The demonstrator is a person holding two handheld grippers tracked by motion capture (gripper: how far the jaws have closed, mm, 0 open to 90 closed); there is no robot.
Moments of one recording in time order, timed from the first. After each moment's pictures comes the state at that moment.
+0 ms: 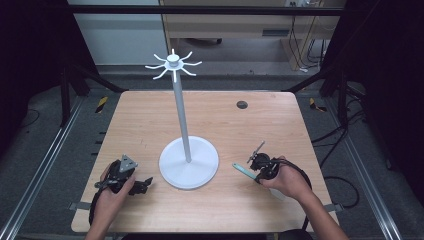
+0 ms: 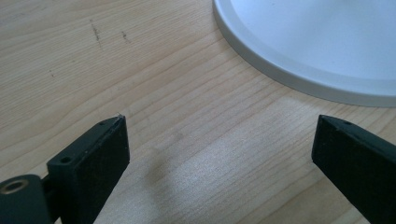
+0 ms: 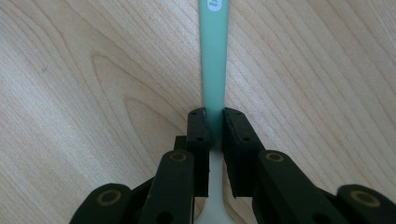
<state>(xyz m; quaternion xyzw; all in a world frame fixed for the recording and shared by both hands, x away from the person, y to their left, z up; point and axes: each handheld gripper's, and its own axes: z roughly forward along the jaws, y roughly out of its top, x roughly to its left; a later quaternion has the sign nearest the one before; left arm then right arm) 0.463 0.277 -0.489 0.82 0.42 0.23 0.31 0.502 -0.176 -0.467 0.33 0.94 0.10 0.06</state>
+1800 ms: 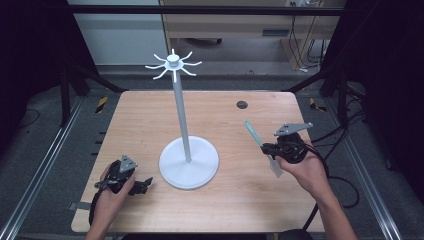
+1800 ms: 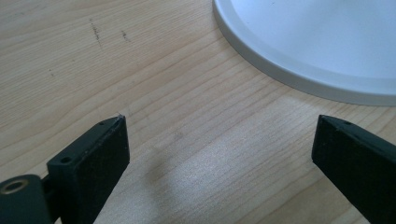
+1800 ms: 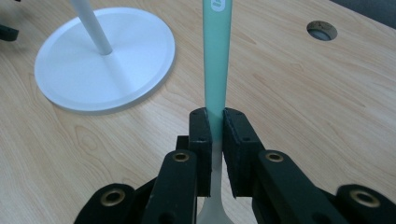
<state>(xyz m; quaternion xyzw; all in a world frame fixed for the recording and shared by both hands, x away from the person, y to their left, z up) 0.463 0.277 -0.489 0.82 0.42 0.23 0.31 0.489 -0.222 -0.372 0.37 0.84 0.37 0.16</state>
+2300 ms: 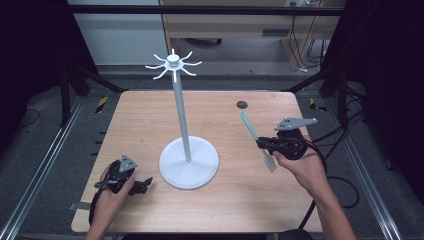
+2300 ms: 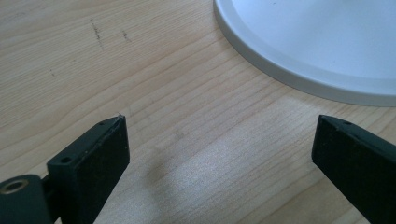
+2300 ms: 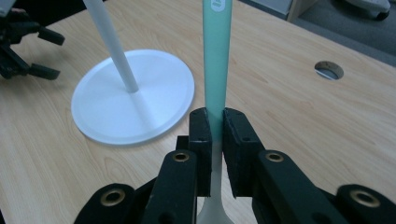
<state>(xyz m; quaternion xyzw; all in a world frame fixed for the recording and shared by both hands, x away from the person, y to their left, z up) 0.463 0.278 -0.489 0.82 0.42 0.23 0.31 0.483 -0.211 -0.345 0.35 0.82 0.43 0.16</state>
